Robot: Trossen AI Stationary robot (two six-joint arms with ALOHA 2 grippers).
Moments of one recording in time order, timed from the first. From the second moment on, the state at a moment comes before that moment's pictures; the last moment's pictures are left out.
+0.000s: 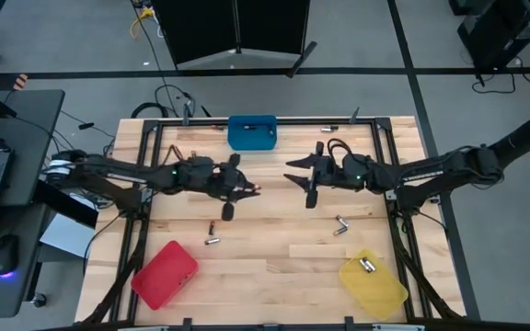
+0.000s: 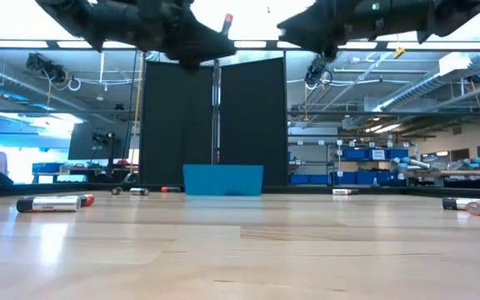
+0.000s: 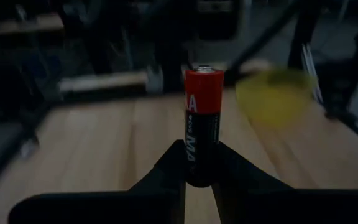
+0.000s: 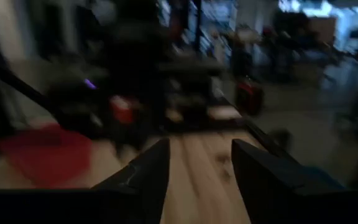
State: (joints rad) left arm 0.04 1.29 0.70 0.38 0.10 0.09; right arm -0.04 1.22 0.63 0.53 0.18 -0.01
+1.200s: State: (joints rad) left arm -0.77 1.20 0.77 -0.80 0.13 -1.27; right arm -0.06 1.32 0.63 0.33 0.27 -0.01
